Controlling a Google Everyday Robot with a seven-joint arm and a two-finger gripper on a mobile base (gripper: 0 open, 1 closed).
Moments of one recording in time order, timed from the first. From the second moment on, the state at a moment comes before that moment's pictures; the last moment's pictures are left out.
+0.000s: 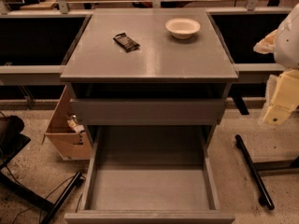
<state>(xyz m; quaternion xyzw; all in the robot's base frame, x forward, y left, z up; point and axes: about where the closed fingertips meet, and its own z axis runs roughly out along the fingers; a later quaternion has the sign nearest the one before) 0.438 -0.217 0.976 -0.60 0.78 -0.03 0.16</state>
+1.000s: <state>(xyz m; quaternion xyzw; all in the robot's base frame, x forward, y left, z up) 0.541 -0.199 0.987 -0.59 0.74 -0.03 0.33</state>
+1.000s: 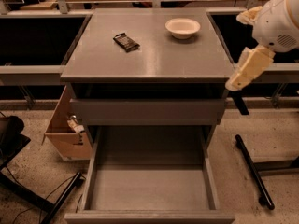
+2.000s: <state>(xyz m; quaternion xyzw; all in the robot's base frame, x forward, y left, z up) 0.622 -0.161 0.995 -0.53 0.71 0.04 0.47</state>
